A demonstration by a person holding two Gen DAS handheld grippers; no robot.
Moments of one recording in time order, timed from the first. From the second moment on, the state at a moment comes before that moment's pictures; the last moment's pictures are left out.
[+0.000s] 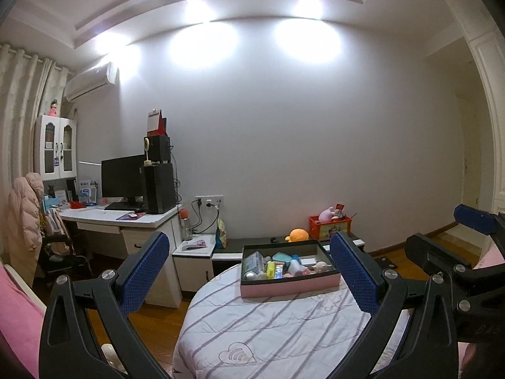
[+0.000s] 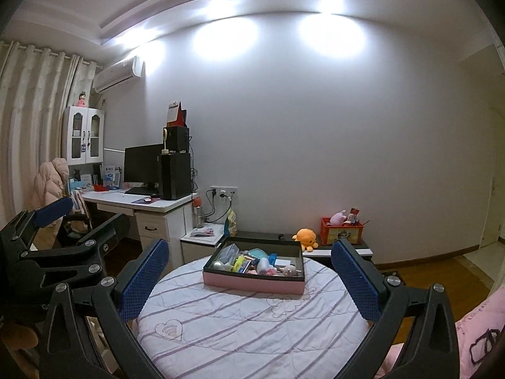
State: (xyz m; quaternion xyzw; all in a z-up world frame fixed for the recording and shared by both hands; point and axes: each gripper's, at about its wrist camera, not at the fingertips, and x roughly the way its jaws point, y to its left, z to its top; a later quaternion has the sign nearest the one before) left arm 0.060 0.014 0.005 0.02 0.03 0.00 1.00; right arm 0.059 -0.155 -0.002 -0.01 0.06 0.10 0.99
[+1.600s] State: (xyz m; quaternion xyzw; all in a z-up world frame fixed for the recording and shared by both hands) left arm 0.025 0.000 0.019 0.03 0.01 0.02 1.00; right arm 0.018 -0.154 0.008 -0.02 0.04 0.10 0.99
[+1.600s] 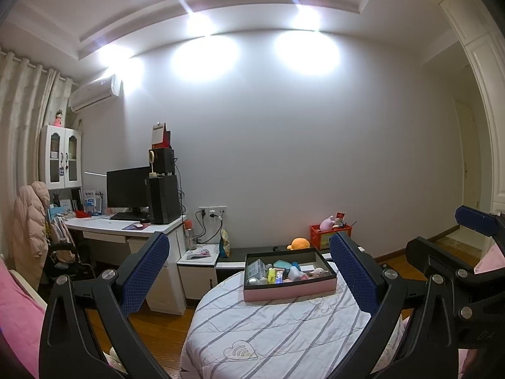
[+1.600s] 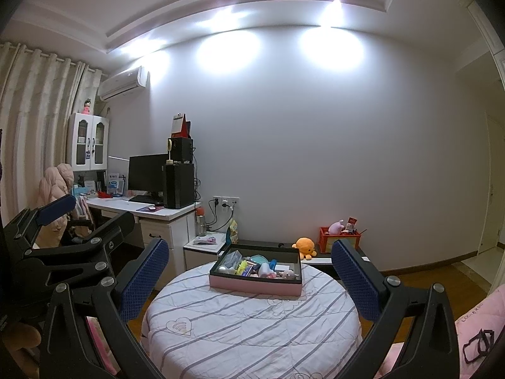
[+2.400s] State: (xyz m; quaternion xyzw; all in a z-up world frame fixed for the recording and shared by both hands) left arm 0.023 0.002 0.016 0.03 0.01 0.02 1.00; right arm 0.013 -0.148 0.006 -0.02 0.04 0.10 0.99
